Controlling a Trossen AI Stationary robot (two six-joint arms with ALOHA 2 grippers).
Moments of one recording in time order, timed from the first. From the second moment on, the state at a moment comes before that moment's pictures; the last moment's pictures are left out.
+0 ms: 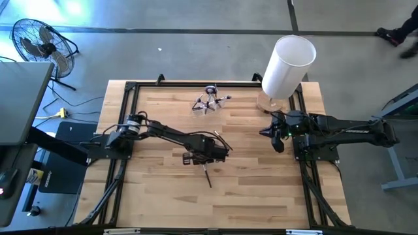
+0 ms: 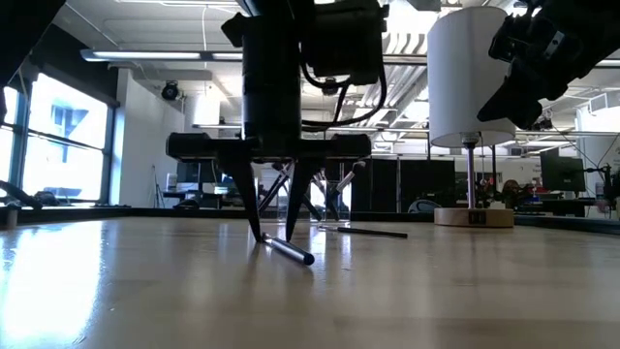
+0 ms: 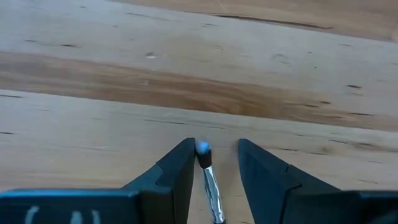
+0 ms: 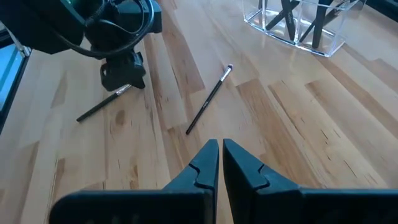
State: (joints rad) left arm -0.15 2.14 1.59 -0.91 -0.02 -1.85; right arm -0.13 0.58 0.44 -0.43 -0.02 0.30
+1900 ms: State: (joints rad) left arm 0.61 1.62 0.80 1.05 0.27 -0.07; right arm -0.13 0.73 0.44 -0.01 0.49 0.31
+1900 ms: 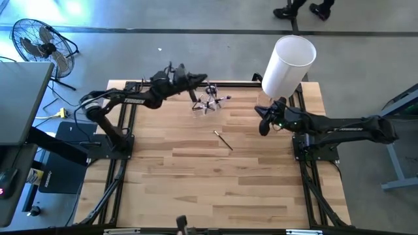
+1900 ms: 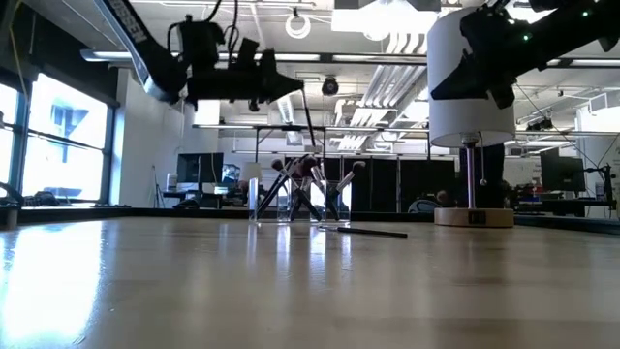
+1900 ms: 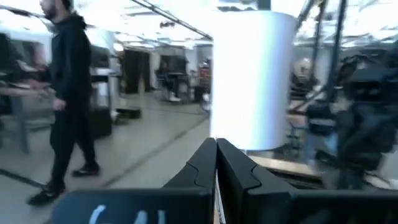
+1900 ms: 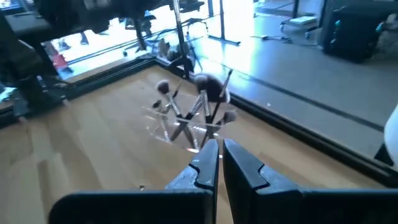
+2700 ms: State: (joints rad) left arm 0.63 1.70 0.77 0.83 0.36 0.03; right arm -0.13 0.89 0.44 0.21 0.55 0.44
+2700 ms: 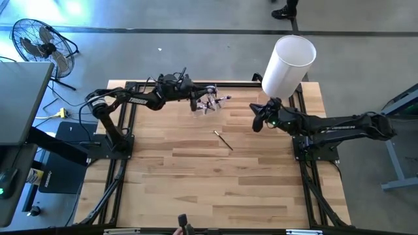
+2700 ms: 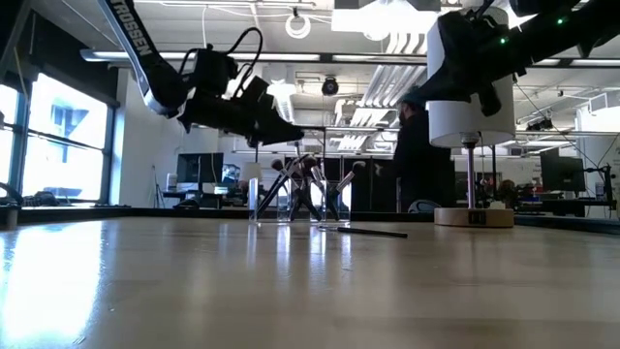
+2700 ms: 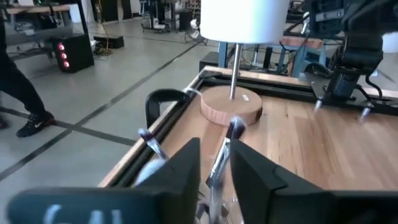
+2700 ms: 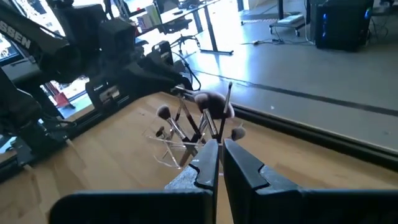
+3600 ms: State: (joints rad) left arm 0.20 1.33 1.00 0.02 -0.06 0.05; right arm -0.13 0.89 0.44 0.20 0.29 0.36
